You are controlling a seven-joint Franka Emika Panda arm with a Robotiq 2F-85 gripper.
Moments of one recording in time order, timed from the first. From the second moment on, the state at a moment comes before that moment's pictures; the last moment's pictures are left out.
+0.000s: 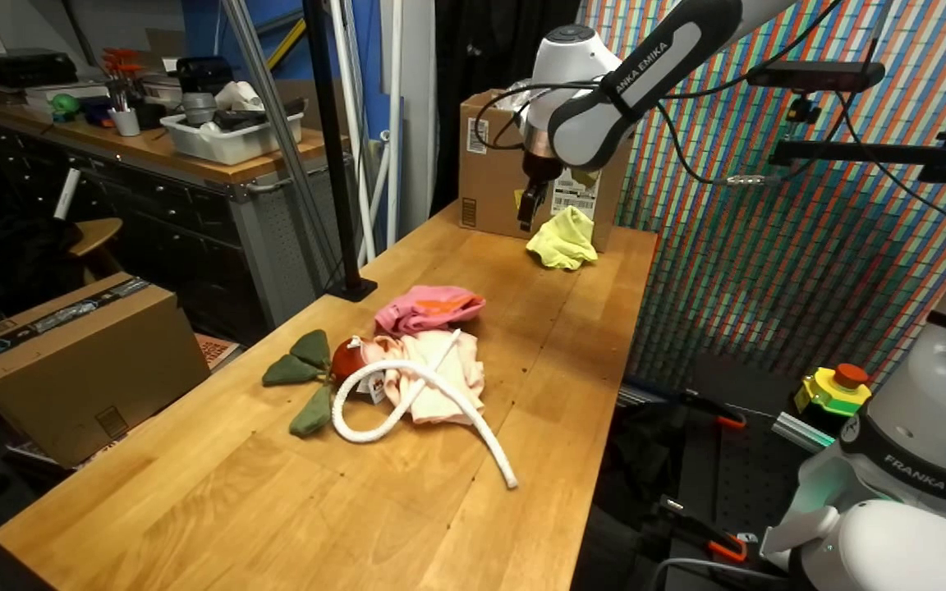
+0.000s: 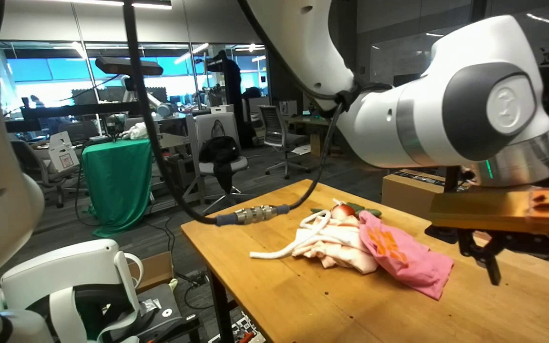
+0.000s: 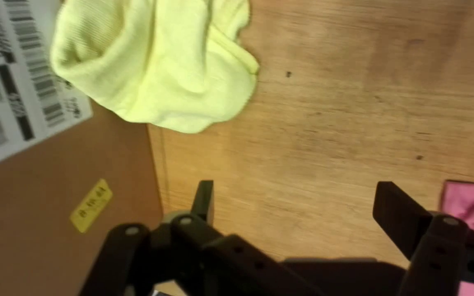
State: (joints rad) arm -0.22 0.26 -0.15 -2.11 -0.36 2.65 -0.23
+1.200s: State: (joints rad) arm -0.17 0.25 0.07 -2.23 0.07 2.66 -0.75
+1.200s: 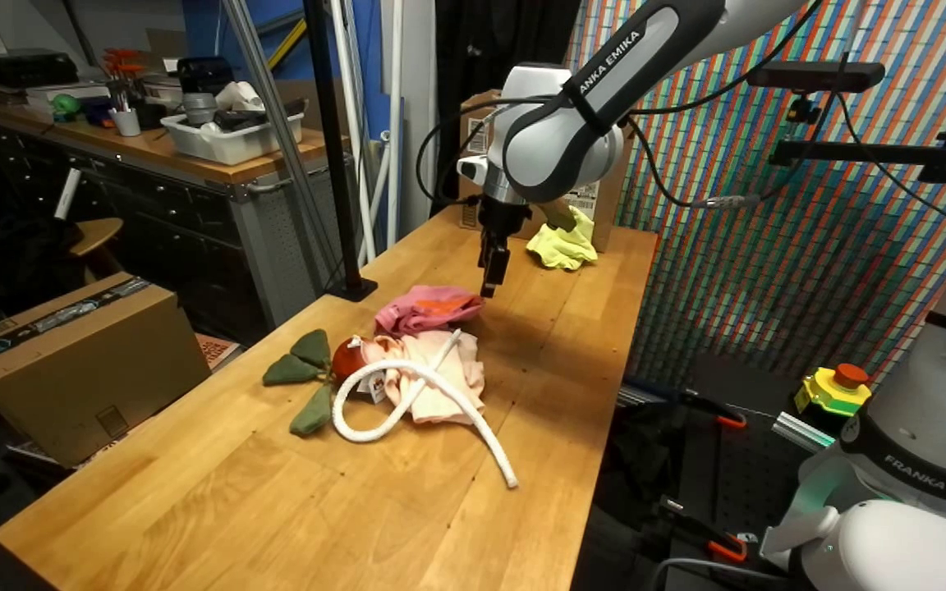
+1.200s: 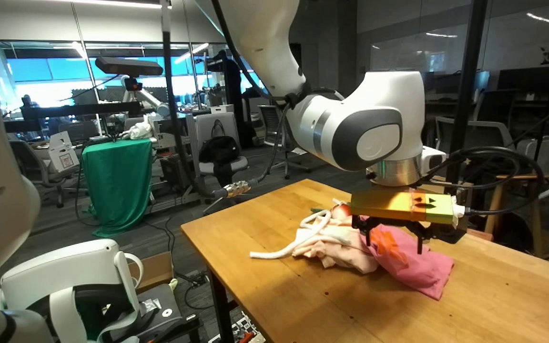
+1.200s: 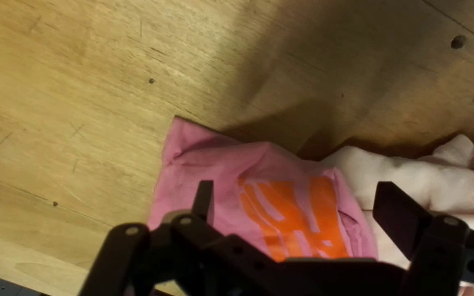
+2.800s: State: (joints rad) arm -0.14 0.39 0.05 -2.16 -0.16 2.73 -0.85
